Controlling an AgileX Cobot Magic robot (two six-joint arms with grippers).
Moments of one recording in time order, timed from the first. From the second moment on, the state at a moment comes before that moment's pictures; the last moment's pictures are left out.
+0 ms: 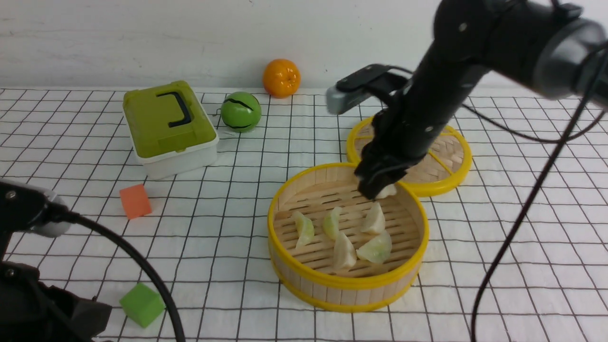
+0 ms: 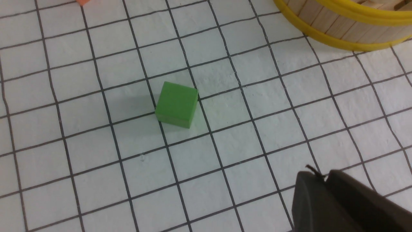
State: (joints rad) right arm 0.43 2.02 -1.86 0.28 1.17 -0.43; left arm -0.66 0.77 -0.70 0.21 0.85 -0.42
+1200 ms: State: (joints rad) right arm 0.47 1.72 -1.72 0.28 1.23 -0.27; left arm -0.66 -0.01 -0.52 0.11 1.06 -0.43
